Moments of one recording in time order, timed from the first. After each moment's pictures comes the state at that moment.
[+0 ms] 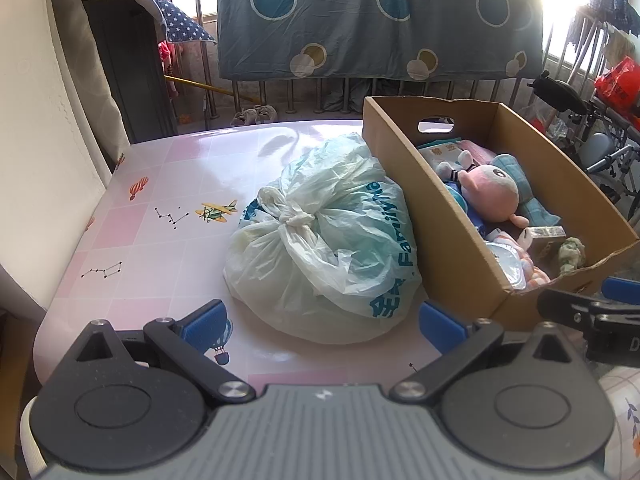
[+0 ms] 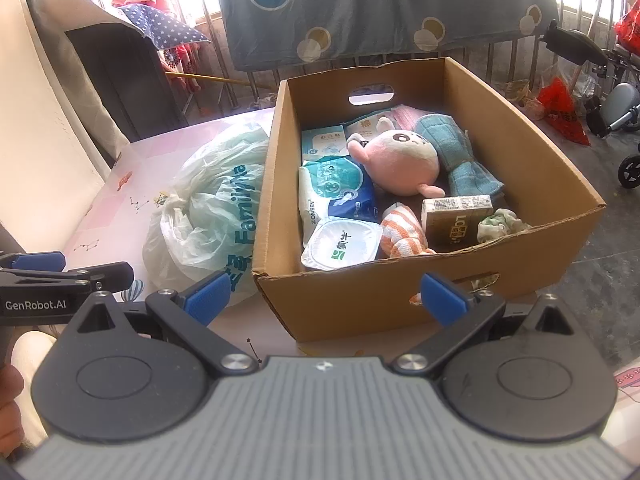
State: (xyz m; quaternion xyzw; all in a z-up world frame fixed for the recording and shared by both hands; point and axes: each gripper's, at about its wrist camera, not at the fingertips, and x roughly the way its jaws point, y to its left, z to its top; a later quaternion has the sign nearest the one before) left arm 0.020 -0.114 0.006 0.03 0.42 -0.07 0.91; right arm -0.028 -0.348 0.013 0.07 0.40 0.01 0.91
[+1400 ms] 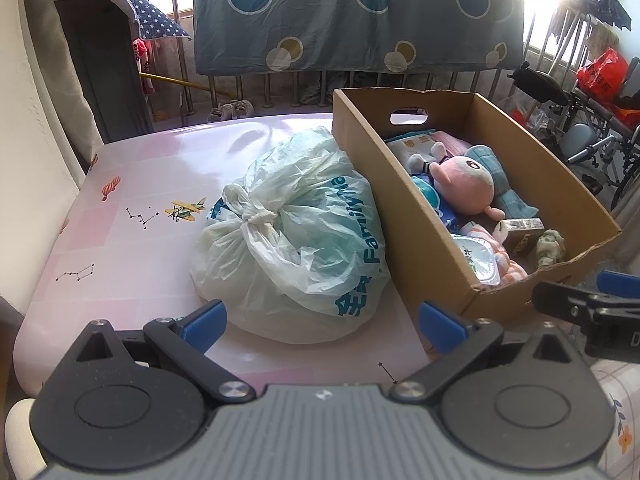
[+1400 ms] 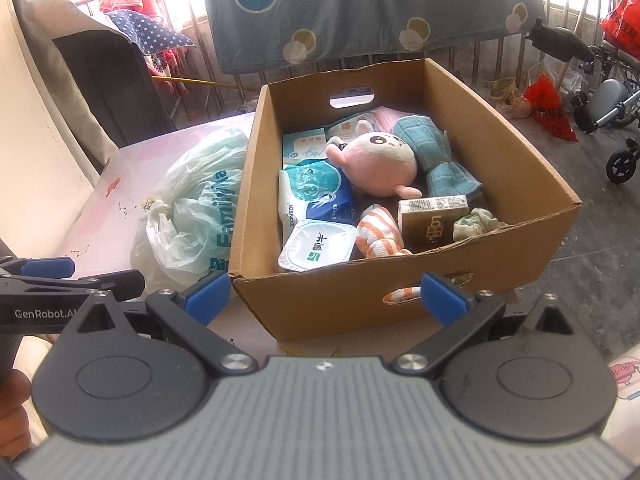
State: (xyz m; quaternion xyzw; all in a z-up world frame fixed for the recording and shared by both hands) left arm 0.024 -0.136 0.002 0.03 0.43 -0.10 0.90; right arm -0.033 -0.365 0.021 0.07 0.40 -0.01 0.91
